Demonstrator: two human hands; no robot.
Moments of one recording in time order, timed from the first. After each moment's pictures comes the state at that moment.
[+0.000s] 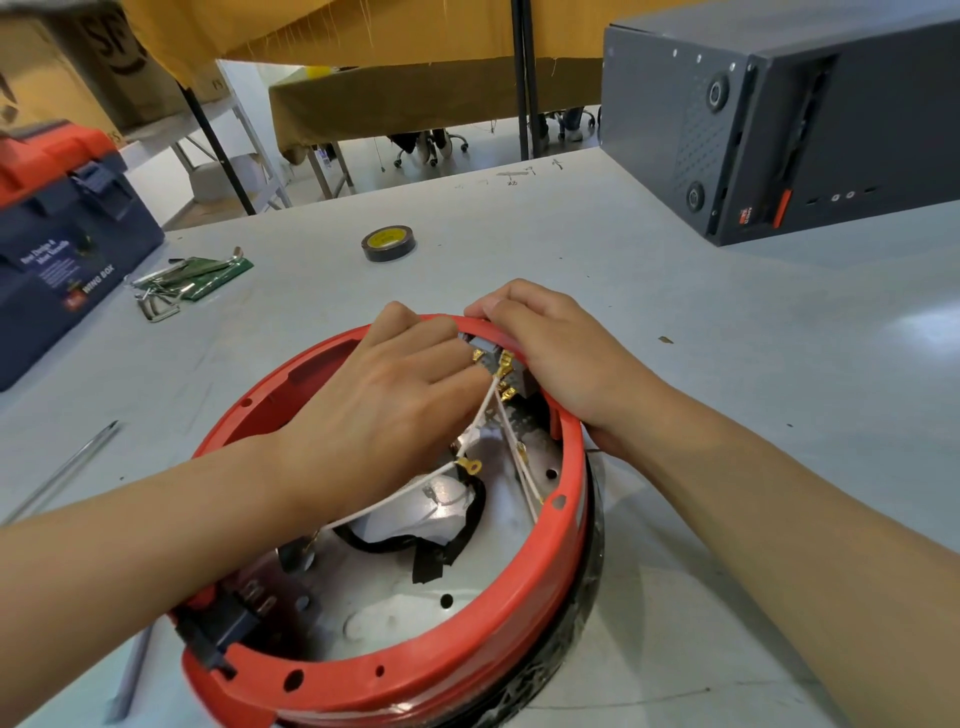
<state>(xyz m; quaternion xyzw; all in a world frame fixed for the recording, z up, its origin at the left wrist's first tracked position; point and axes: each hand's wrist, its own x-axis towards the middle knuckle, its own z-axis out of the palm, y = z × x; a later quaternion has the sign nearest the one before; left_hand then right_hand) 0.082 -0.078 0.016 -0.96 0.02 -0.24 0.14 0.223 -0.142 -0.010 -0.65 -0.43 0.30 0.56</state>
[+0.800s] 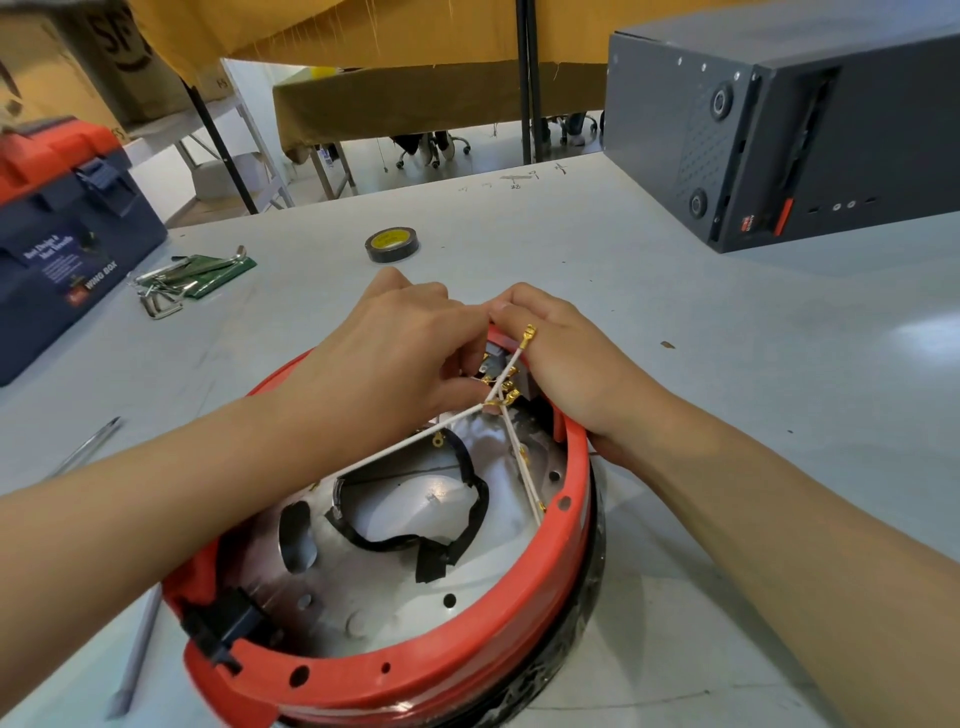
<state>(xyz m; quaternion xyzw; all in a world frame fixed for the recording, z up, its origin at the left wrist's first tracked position) 0.096 -0.063 0.031 -0.98 -0.04 -0.20 0.04 0.219 -0.145 -0.007 -0.63 -0.43 0.31 0.56</state>
